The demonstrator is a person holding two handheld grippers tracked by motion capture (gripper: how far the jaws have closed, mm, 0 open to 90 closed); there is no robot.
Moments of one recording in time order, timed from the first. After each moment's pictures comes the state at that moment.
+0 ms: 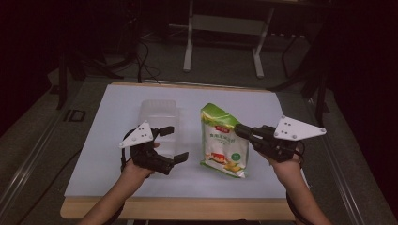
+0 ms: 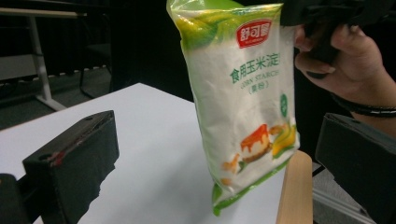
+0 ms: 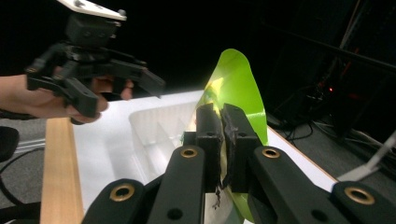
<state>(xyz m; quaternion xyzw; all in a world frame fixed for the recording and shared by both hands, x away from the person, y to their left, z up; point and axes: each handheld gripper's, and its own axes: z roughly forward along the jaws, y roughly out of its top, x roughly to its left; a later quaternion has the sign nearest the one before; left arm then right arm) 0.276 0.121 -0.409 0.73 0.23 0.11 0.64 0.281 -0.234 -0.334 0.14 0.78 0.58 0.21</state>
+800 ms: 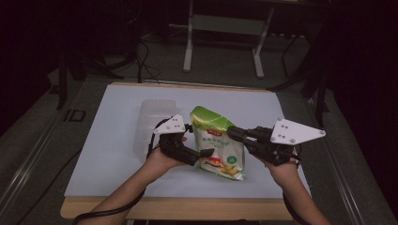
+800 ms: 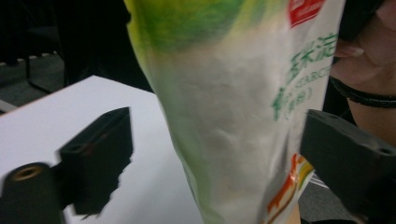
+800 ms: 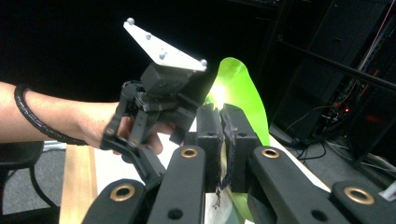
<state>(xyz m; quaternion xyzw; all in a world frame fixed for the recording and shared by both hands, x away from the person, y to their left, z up) 0.313 0.063 -0.408 0.77 0.17 0.05 0.62 0.267 -0.216 -0.319 0.09 0.77 0.59 0.20</state>
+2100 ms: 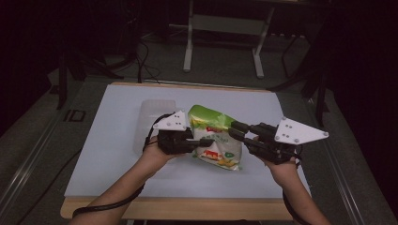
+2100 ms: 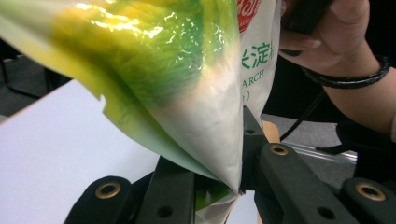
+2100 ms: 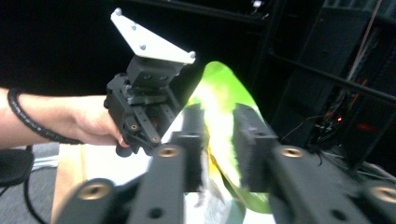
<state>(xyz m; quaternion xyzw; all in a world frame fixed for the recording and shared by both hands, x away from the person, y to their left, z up) 0.313 0.068 -0.382 0.80 0.12 0.05 0.59 0.270 -0.222 -0.322 0.11 0.75 0.62 0.21</state>
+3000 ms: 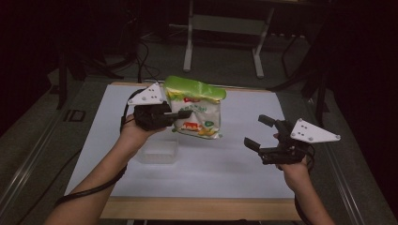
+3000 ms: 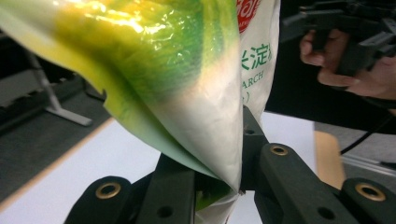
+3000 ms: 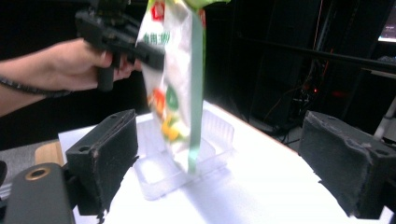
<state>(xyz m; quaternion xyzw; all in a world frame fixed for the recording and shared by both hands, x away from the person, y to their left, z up) 0.341 0.126 -0.337 0.78 0.17 0.15 0.58 0.284 -0.266 -0.353 0.19 0.73 0.62 0.20</state>
